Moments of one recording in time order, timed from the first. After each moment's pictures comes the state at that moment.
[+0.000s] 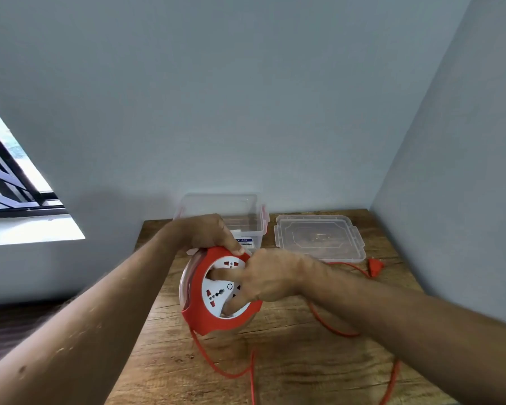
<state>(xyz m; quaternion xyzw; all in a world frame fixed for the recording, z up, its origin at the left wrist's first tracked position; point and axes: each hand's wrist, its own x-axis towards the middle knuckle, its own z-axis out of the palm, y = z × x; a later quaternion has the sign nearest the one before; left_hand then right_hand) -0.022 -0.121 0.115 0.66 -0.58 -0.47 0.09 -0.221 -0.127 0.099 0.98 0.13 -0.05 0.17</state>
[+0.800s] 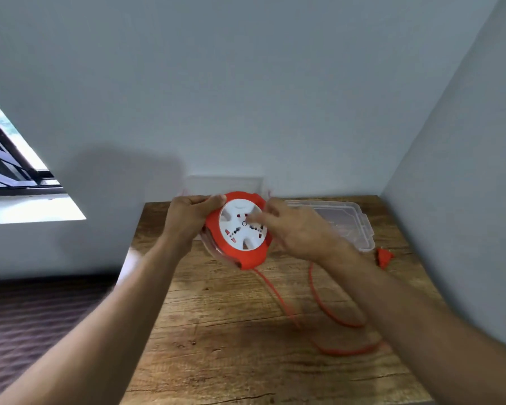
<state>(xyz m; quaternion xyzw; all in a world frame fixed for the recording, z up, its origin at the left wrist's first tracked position) -0.018 -0.106 0.076 0.67 -0.34 -0.36 0.56 -0.245 -0.173 0.078 0.96 -0.21 0.20 0.03</state>
